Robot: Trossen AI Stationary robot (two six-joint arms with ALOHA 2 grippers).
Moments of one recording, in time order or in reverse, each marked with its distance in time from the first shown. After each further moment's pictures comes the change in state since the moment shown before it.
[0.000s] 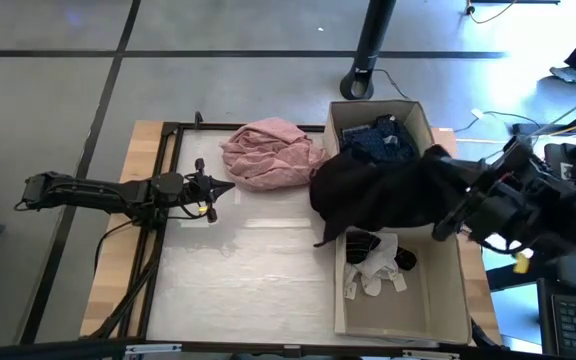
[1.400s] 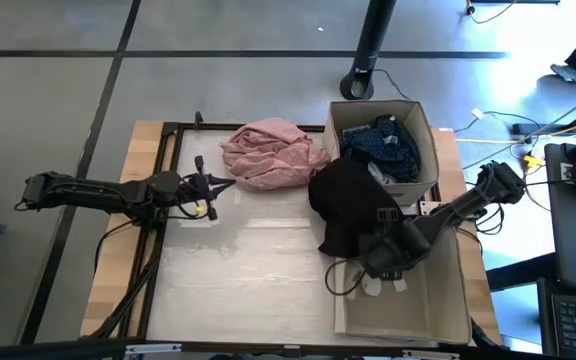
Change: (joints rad) left arm 0.000 0.000 0.000 0.090 -0.002 0.153; right arm -0.396 -0.011 -0.974 -0.898 -1.371 1.669
